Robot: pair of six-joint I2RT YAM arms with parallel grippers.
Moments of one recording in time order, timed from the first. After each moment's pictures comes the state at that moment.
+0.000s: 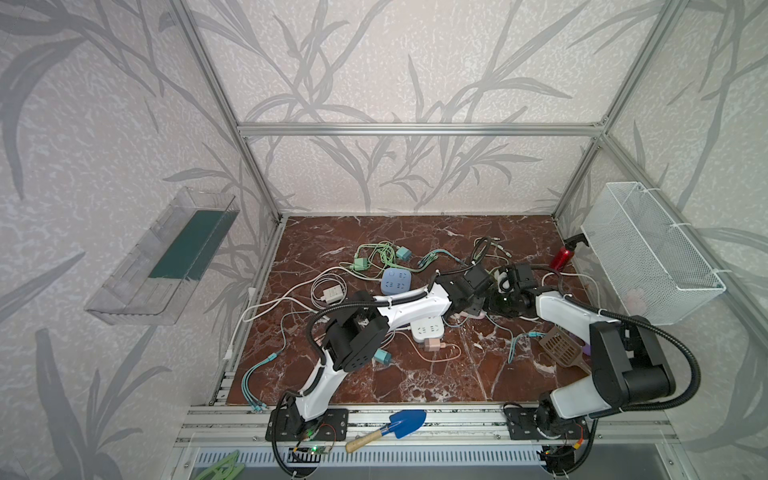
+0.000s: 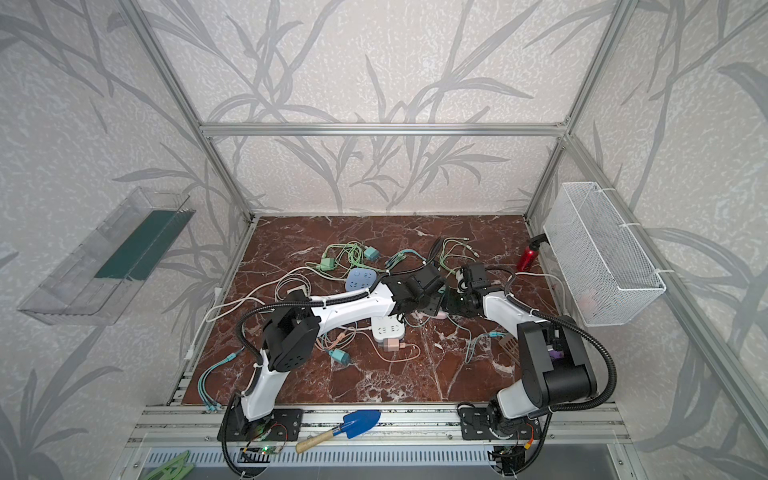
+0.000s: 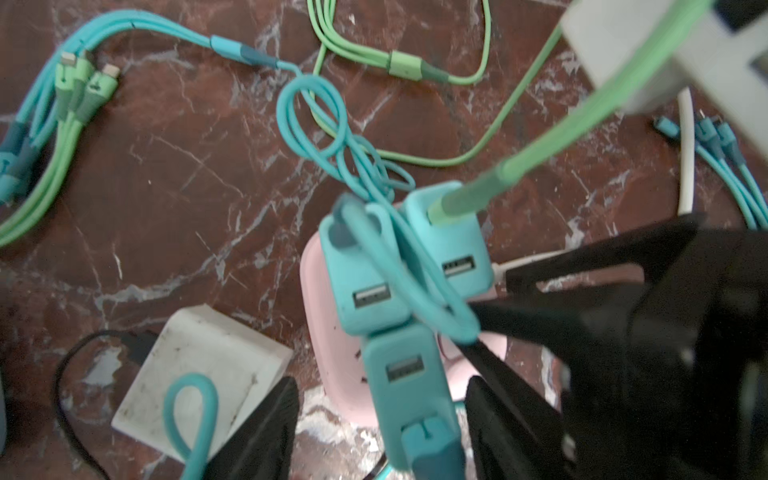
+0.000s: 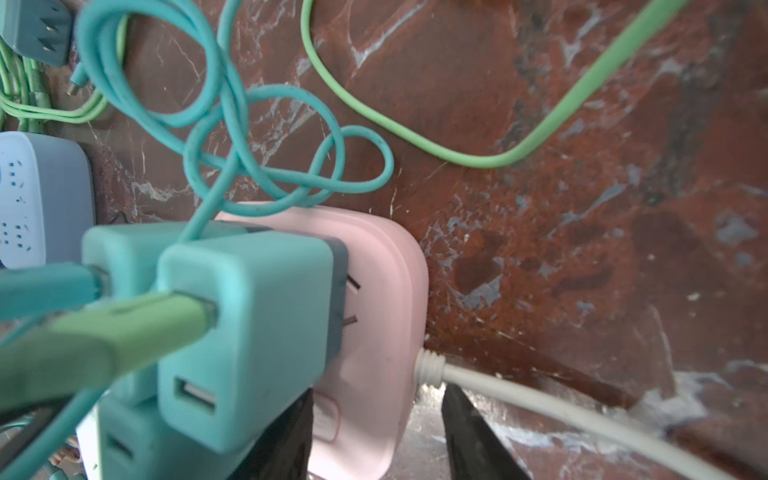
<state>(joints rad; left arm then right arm) -1.00 2.17 1.75 -0.54 -0.24 -0.50 0.17 1.51 0.76 -0.32 -0.28 0.42</state>
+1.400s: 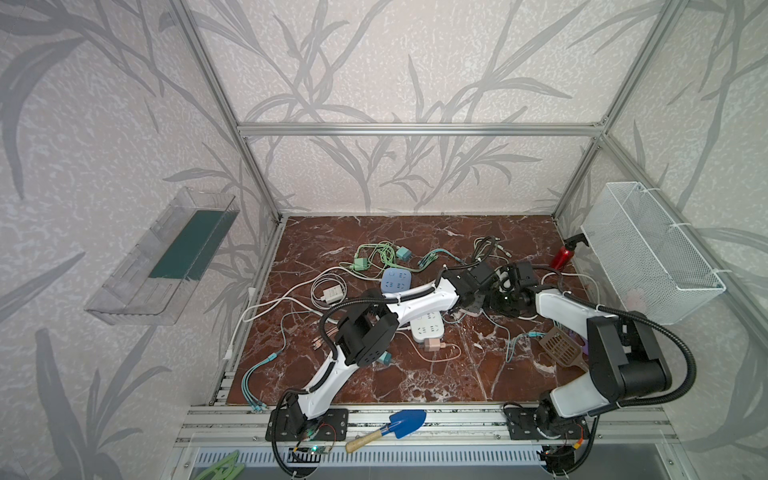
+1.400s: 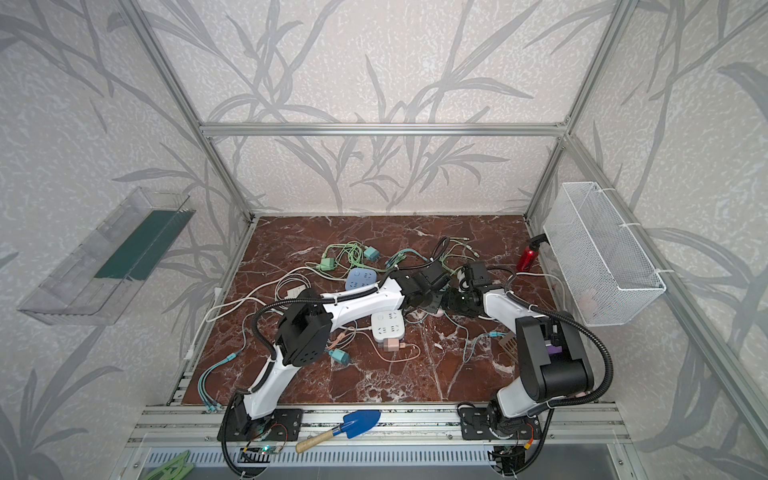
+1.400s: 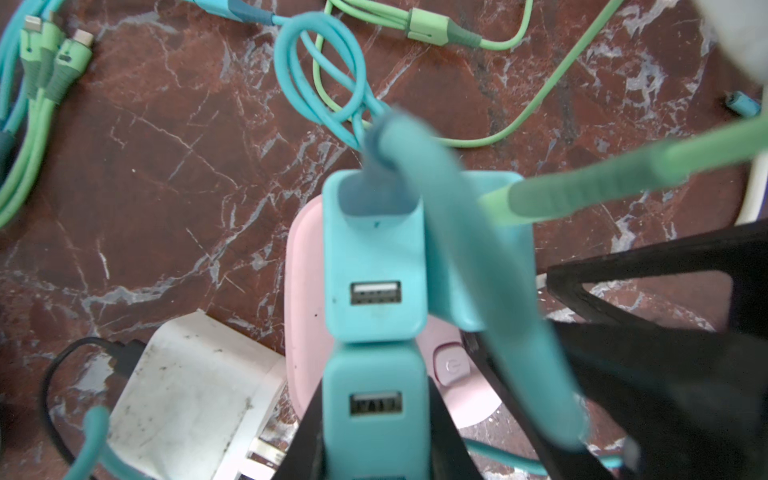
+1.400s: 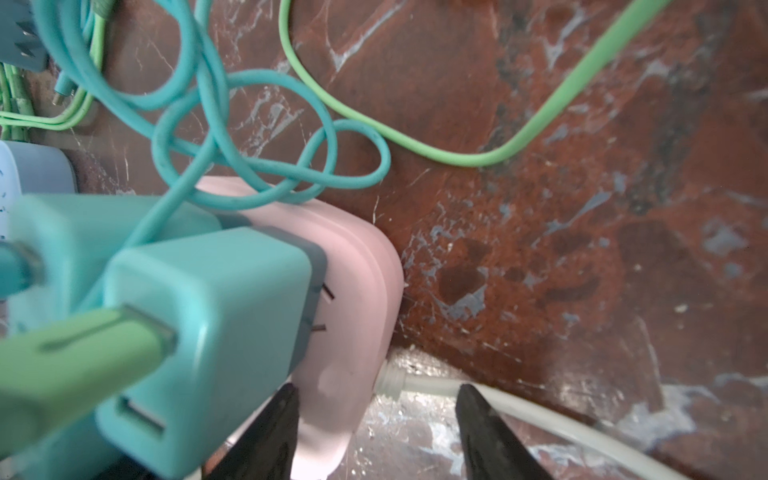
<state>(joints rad) -0.99 2.26 1.89 -0.69 -0.19 -0.50 0.16 1.55 0.78 -0.33 -0.28 0.42</state>
